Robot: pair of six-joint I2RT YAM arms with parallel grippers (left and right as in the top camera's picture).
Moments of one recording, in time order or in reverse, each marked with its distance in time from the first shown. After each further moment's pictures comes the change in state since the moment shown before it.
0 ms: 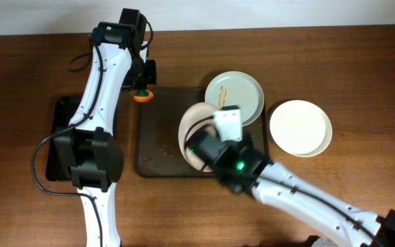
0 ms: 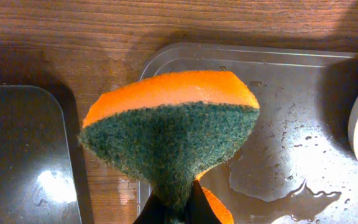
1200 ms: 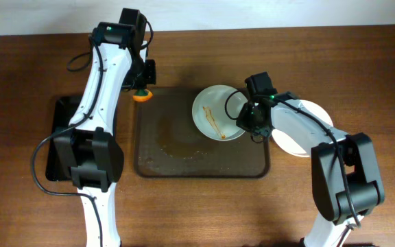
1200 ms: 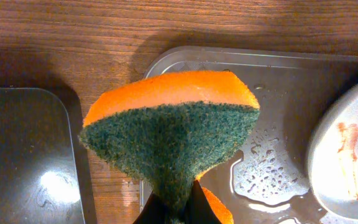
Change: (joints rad) left arm 0.000 0.000 0.000 0.006 -0.014 0.000; right arm -0.560 0.444 0.142 0.085 -0.727 0.093
